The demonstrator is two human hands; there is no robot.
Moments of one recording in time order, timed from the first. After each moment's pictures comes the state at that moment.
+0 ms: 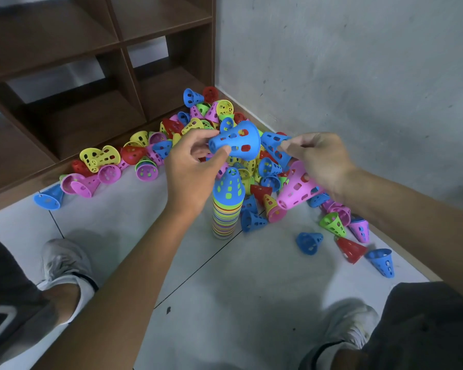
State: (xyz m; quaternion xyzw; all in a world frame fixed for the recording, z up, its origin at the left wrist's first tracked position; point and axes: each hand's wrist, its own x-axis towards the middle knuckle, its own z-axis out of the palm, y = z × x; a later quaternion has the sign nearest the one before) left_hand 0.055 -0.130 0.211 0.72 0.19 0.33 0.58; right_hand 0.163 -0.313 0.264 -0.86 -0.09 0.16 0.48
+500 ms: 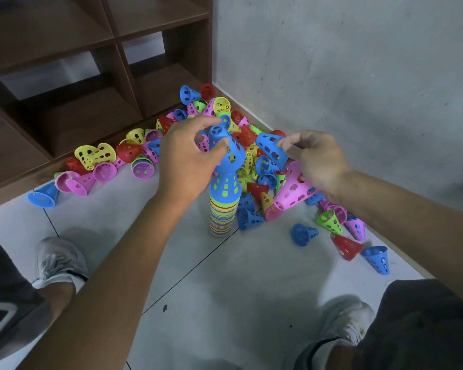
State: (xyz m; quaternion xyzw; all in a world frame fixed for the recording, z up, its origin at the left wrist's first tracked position) left_hand 0.061 -0.118 0.223 0.84 0.16 0.33 0.40; right_hand 0.158 -0.316 0.263 -0.86 -0.11 0.16 0.47
